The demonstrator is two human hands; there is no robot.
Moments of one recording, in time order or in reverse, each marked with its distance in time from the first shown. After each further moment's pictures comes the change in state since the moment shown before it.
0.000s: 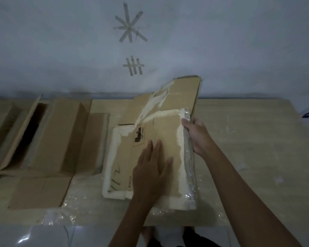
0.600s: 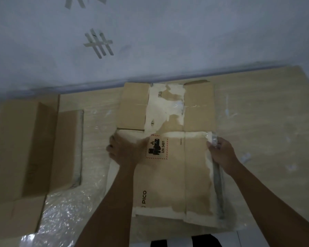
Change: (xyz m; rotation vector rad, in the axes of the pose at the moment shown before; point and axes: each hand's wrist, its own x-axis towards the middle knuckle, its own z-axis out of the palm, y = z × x) left_hand 0.163 -0.067 0.095 0.176 0.160 -0.678; right_hand 0.073 0.133 -0.165 -0.648 0.322 0.056
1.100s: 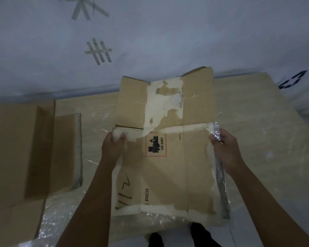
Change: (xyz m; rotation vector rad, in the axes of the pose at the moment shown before) left_hand 0.027 -0.041 -0.057 -0.540 -0.312 0.275; right_hand -0.083 -0.043 -0.032 0.232 0.199 -0.287
